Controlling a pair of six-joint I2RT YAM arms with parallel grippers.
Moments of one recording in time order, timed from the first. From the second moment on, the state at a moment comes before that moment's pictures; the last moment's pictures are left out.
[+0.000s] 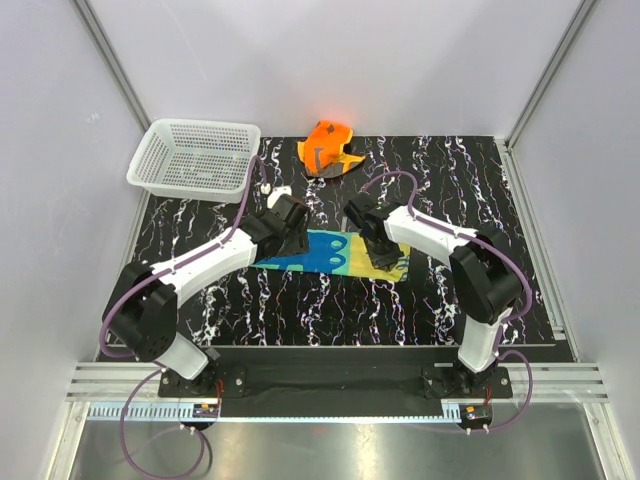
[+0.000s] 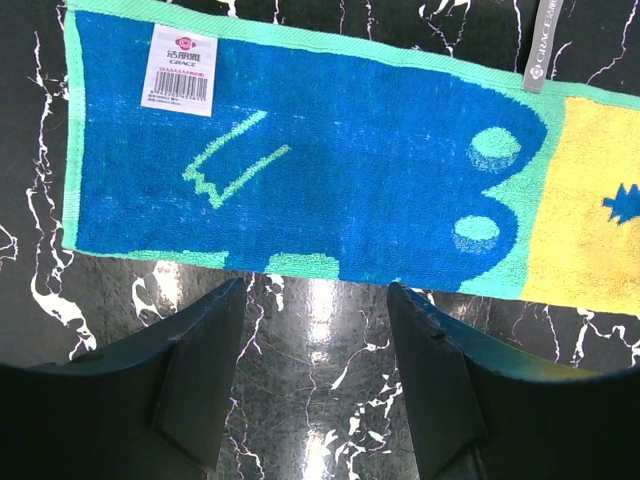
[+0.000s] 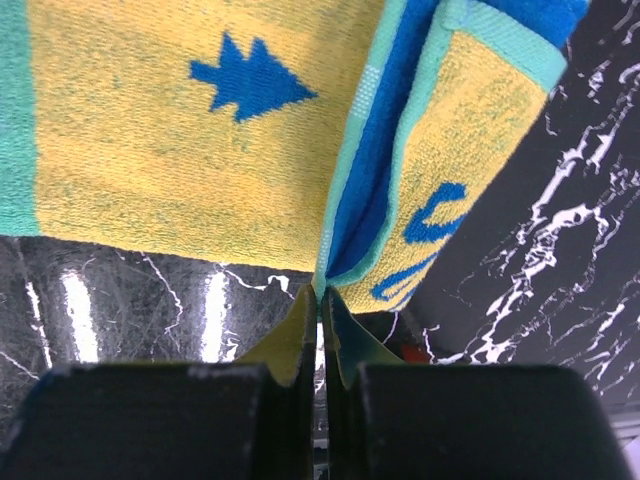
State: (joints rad) left arm -0.67 1.53 1.09 -0.54 -0.31 -0.69; right arm 0.65 1.84 1.32 -0.92 0.30 0.37
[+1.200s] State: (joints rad) left arm -0.67 1.52 1.21 -0.62 -0.33 -0.69; right arm 0.47 1.48 1.22 -0.83 0.10 0.45
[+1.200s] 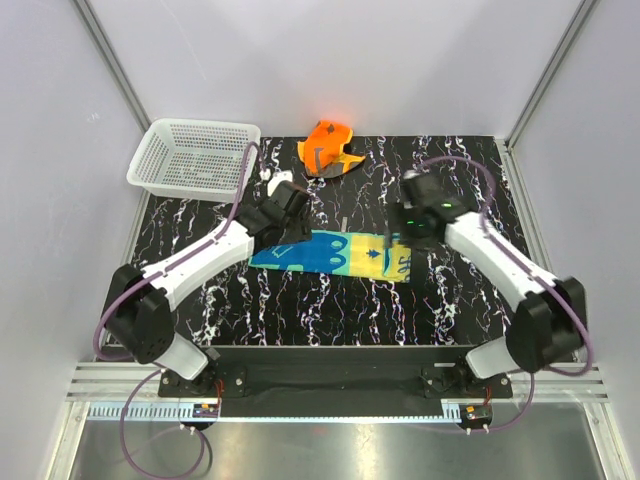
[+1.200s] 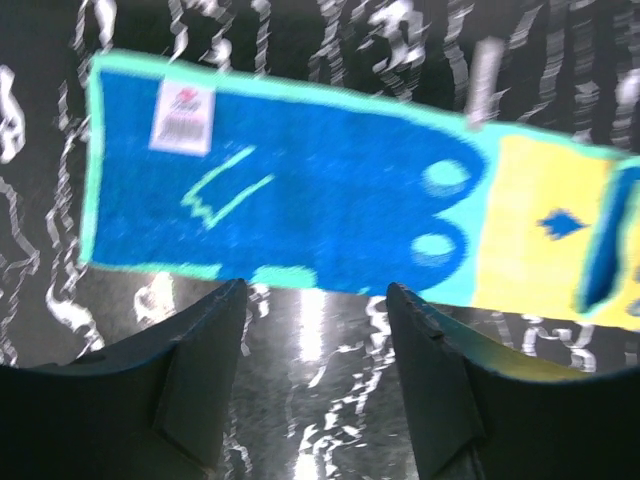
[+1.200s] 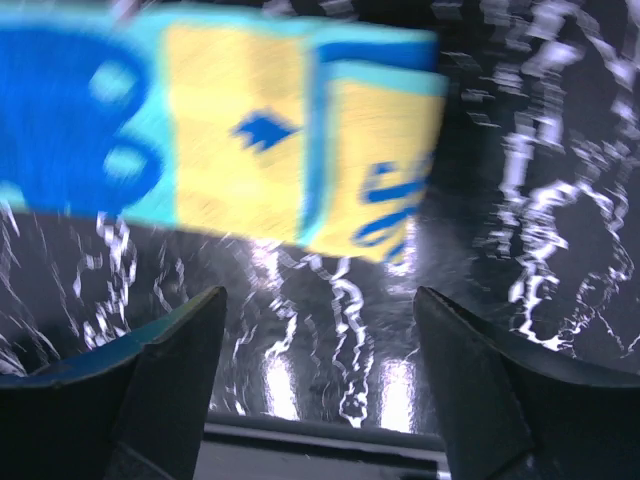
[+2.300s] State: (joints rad) left arm -0.92 2.14 1.61 -0.30 0.09 -0.58; right arm -0.08 1.64 0.75 -0.24 -0.53 0.72
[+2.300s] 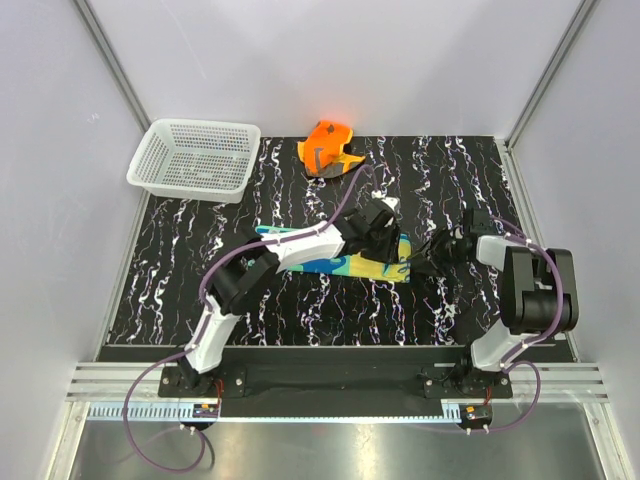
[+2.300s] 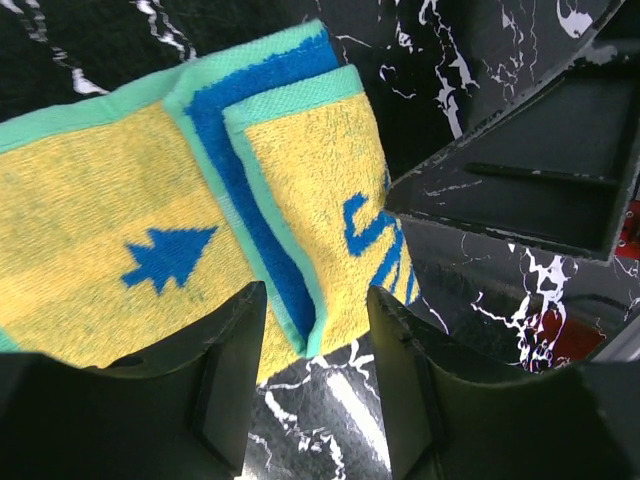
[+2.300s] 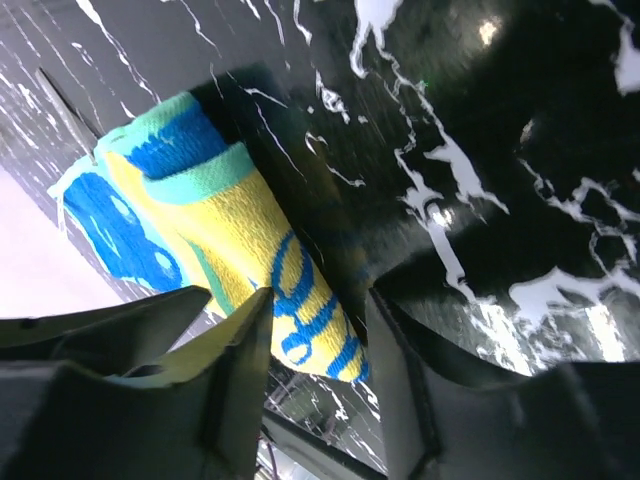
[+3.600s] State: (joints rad) left arm -0.96 2.15 1.63 -0.49 -0.20 -0.54; right arm 0.01 1.27 0.87 -0.52 -0.19 0.64
